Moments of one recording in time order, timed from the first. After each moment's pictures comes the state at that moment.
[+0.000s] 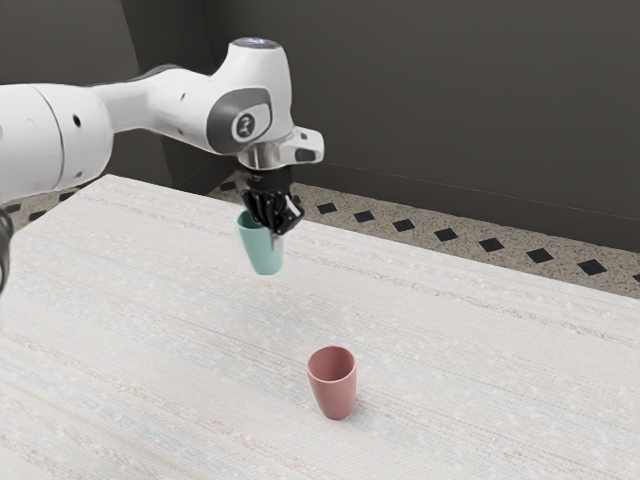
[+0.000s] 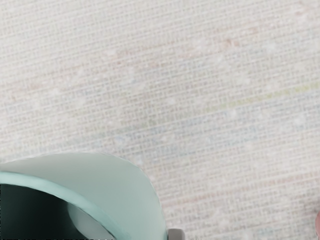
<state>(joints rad) -0.24 0.31 0.09 -1.59 0.03 1.85 0.08</state>
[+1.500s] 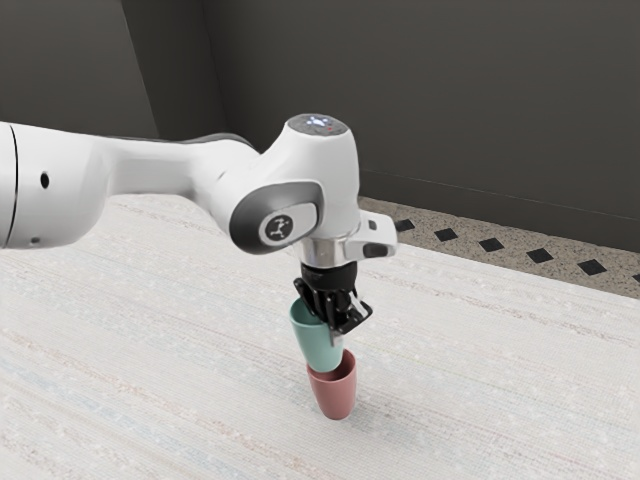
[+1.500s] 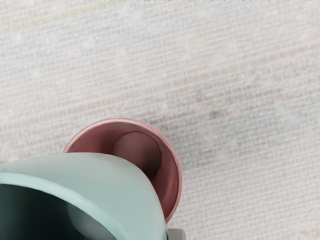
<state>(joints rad) -0.42 0.10 -0.06 -1.96 0.03 2.04 -0.24</state>
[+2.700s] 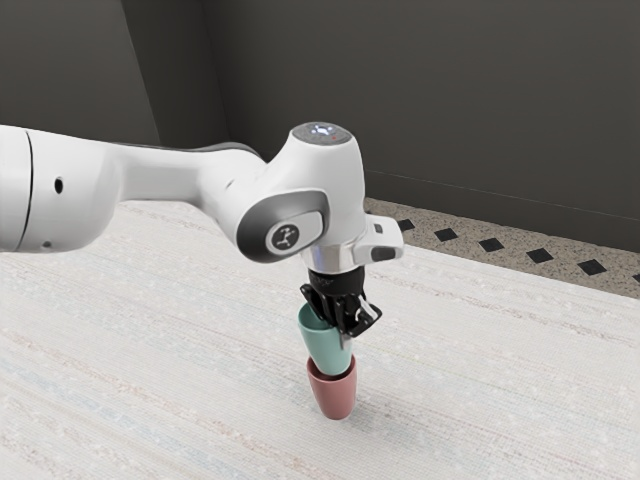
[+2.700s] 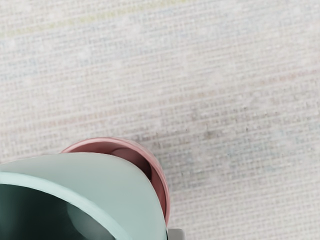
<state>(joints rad) -0.43 0.13 -0.06 -1.96 0.03 2.09 -0.31</state>
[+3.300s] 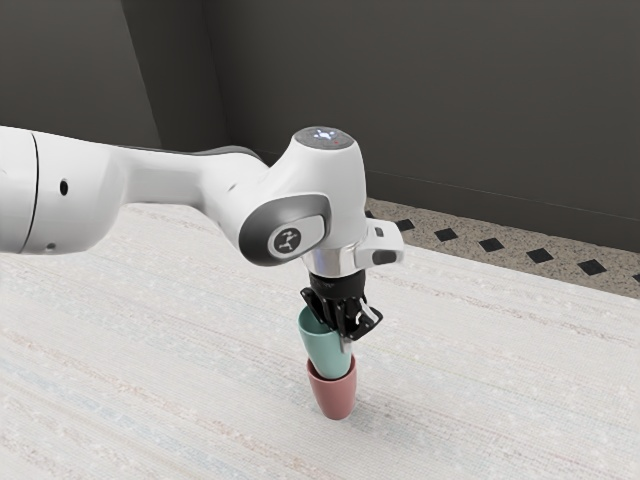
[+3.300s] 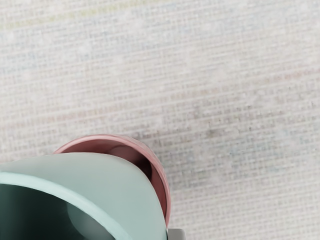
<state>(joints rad) -0.43 0.14 -0.06 -1.96 0.03 2.09 -0.32</state>
